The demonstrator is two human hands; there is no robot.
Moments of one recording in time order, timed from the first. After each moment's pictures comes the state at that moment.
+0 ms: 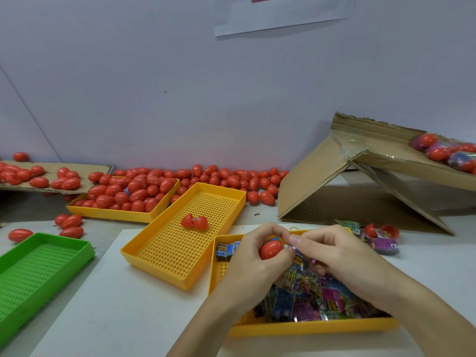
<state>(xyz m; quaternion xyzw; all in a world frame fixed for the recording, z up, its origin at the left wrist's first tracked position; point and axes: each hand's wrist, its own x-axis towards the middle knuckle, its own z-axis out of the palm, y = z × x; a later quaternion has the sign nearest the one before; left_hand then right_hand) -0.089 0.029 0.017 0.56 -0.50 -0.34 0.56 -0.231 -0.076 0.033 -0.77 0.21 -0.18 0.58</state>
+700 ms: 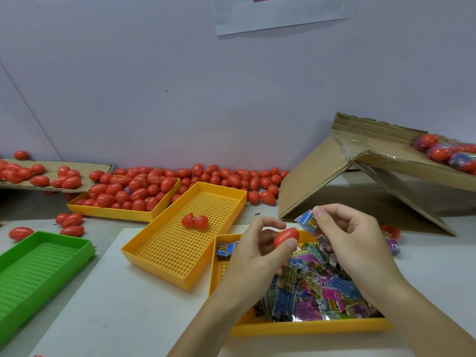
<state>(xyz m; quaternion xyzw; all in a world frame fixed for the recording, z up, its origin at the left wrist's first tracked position) -0.087 0.023 0.012 0.58 -0.47 -0.34 0.58 -0.224 -0.077 0.024 -0.67 0.34 -0.44 0.49</state>
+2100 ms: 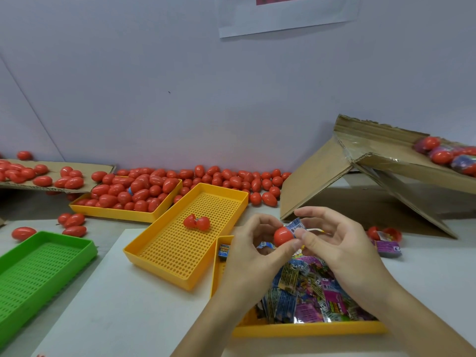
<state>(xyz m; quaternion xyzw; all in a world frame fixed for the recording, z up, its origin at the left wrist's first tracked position) -0.089 0.023 0.016 0.60 -0.49 -0.21 0.60 -0.224 -0.073 0.019 -0.69 0.24 -0.39 0.56</state>
